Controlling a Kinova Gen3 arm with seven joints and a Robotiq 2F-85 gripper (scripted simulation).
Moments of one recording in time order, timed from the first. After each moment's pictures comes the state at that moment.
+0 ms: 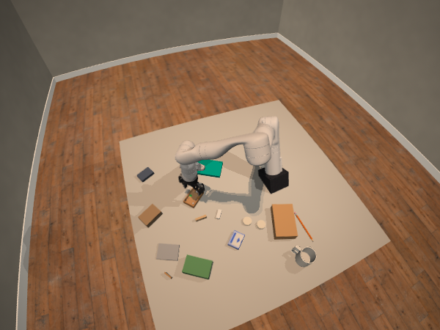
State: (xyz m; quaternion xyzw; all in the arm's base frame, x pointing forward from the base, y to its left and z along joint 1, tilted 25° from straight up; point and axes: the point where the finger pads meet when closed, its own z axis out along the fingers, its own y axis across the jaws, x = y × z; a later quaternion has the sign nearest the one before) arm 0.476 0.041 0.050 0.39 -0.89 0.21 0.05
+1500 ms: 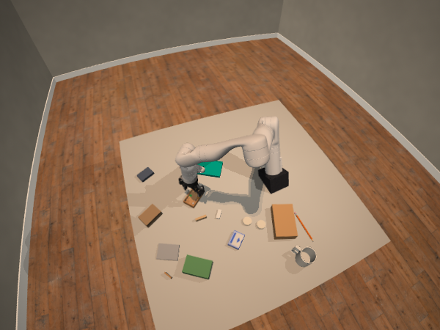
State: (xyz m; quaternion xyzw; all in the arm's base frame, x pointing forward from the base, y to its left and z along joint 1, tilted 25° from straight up) arm 0.479 0.036 0.035 0.39 -0.89 0.21 0.05
